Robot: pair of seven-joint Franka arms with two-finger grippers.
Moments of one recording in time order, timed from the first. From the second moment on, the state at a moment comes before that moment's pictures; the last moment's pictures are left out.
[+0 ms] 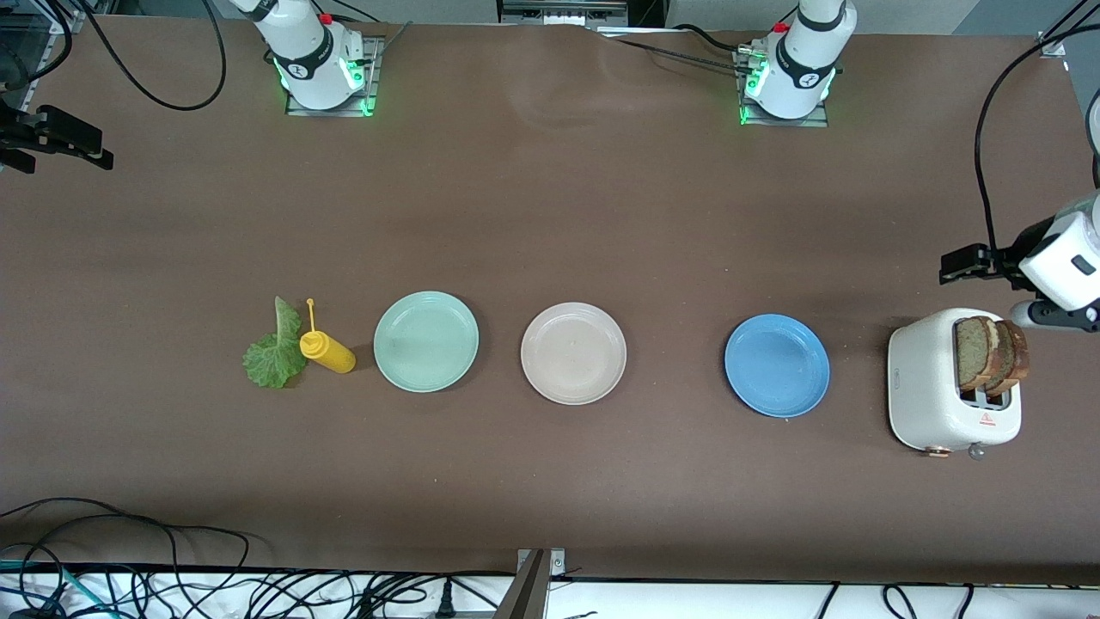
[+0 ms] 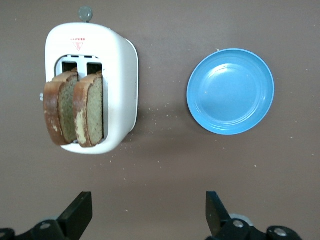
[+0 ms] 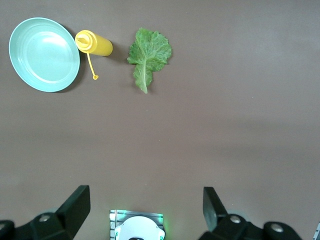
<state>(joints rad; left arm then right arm) 0.07 0.24 0.01 -1.53 0.06 1.65 0.17 0.01 -0.01 -0.09 -1.54 -0.01 1.39 -0.15</state>
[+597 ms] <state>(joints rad) 0.13 0.34 0.01 -1.53 0.06 1.73 0.27 0.01 -0.01 -0.09 -1.54 -0.01 1.39 -0.15</state>
